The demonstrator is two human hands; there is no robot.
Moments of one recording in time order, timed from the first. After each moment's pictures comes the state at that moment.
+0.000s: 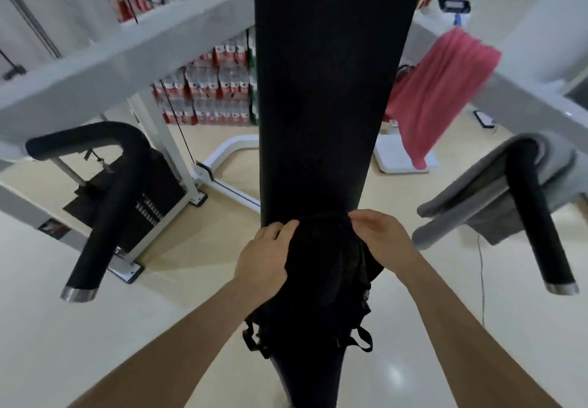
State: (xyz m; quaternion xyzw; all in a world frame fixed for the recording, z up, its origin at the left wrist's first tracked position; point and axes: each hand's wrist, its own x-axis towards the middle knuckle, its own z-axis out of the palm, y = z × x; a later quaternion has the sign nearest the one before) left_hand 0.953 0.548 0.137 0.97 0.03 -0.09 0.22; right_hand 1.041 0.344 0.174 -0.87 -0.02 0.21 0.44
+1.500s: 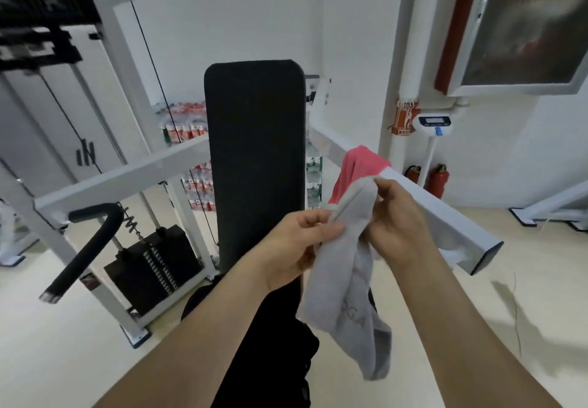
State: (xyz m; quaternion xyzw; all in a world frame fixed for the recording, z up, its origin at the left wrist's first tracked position) left_hand 1.025 0.273 0.372 0.63 0.06 -0.05 0.77; right_hand 1.134 0.141 0.371 -0.29 -0.03 0.30 0.91
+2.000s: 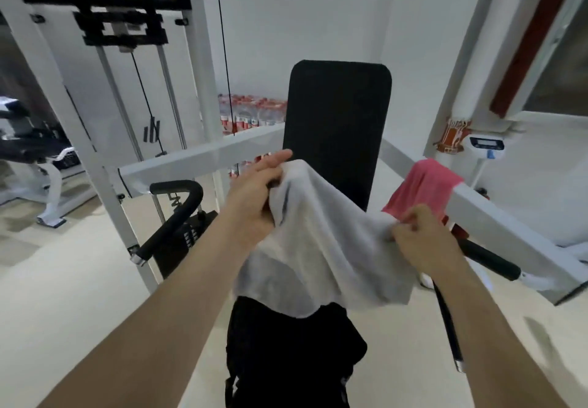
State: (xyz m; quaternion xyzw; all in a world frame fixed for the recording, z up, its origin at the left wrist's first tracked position) left_hand 0.944 0.434 0.402 0.45 0.19 0.23 0.84; right_hand 1.058 0.219 0.363 -0.91 -0.13 0.03 0.38
